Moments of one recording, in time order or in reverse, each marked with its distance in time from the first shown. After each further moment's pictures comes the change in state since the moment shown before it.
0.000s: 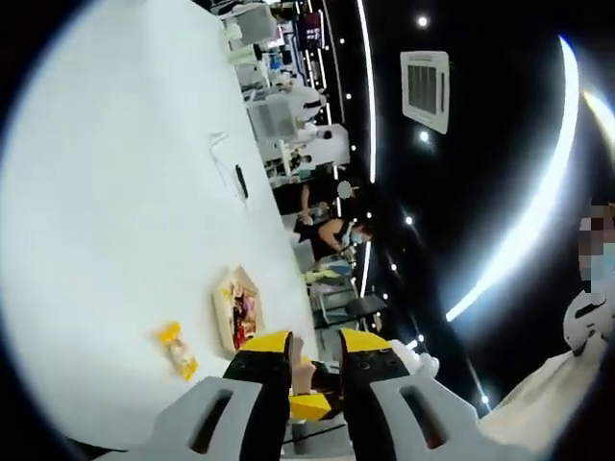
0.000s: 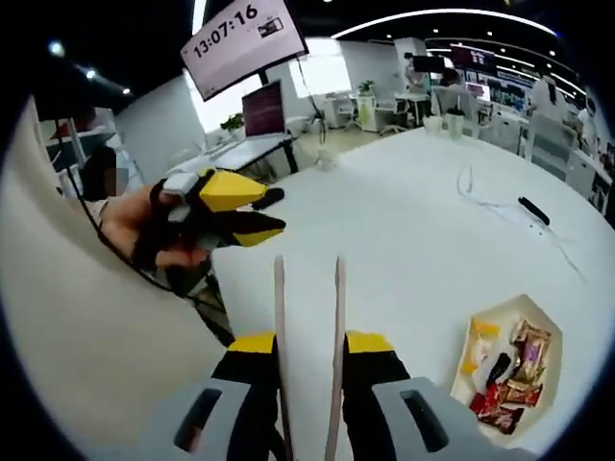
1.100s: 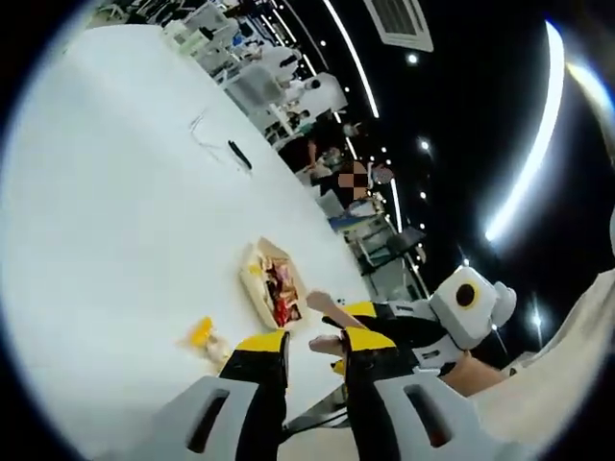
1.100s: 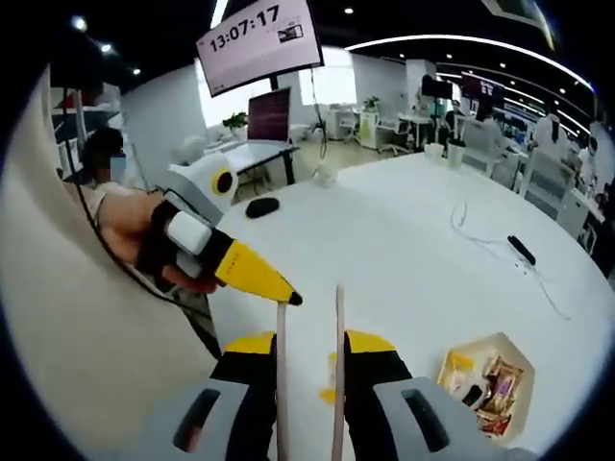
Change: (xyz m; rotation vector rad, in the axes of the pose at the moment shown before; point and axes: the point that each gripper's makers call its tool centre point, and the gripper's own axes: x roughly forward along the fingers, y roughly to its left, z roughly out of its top) left arm 0.023 0.019 -0.033 0.292 0.230 0.158; right arm -0.008 0.004 0.033 -0.131 -0.054 -0.063
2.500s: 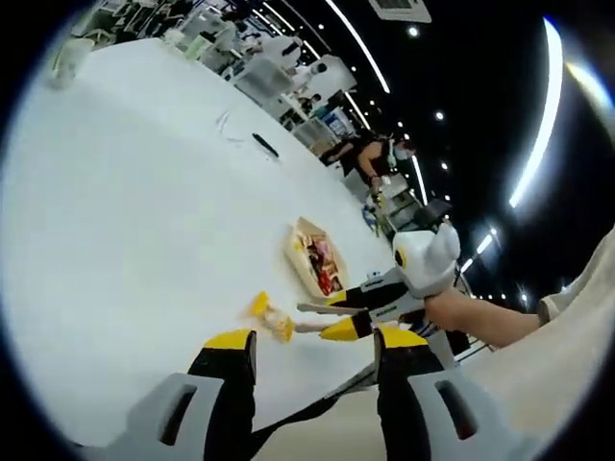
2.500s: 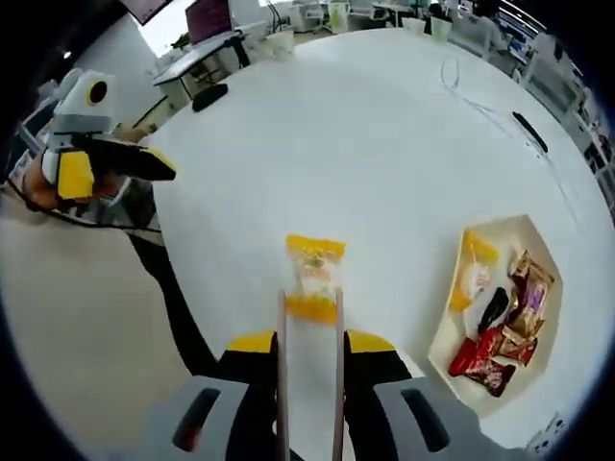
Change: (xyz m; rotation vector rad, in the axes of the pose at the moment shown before) left arm -0.045 0.041 -0.020 0.104 0.074 0.138; right arm 0.034 -0.039 -0.119 0.203 0.527 -0.020
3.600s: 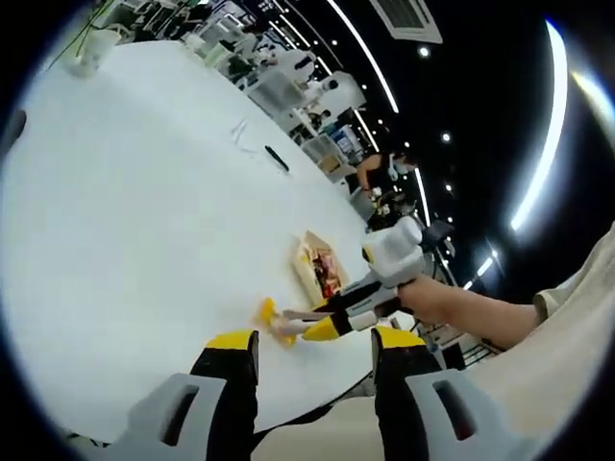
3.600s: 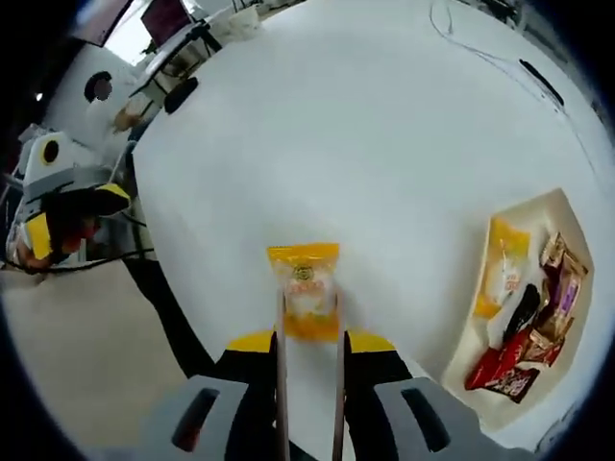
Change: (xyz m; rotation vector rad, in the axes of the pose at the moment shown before) left arm -0.012 0.008 0.005 -0.062 -0.083 0.006; right arm 0.028 -0.004 0.006 0.132 0.150 0.093
